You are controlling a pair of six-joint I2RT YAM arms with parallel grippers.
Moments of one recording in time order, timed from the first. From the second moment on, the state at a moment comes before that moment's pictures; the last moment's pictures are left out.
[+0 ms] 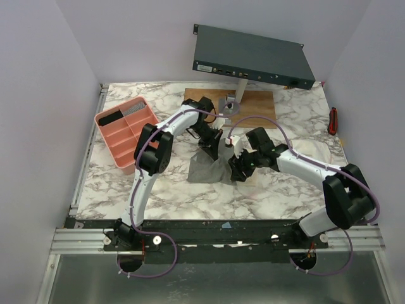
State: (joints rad) left arm -0.51 2.39 2.03 -1.16 0.80 0.17; right arm 0.54 1.49 0.85 -0.35 -0.48 -0.29
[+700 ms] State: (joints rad) left arm -0.51 2.39 2.03 -1.15 0.80 0.16; right arm 0.54 1.56 0.85 -0.31 -0.48 -0.19
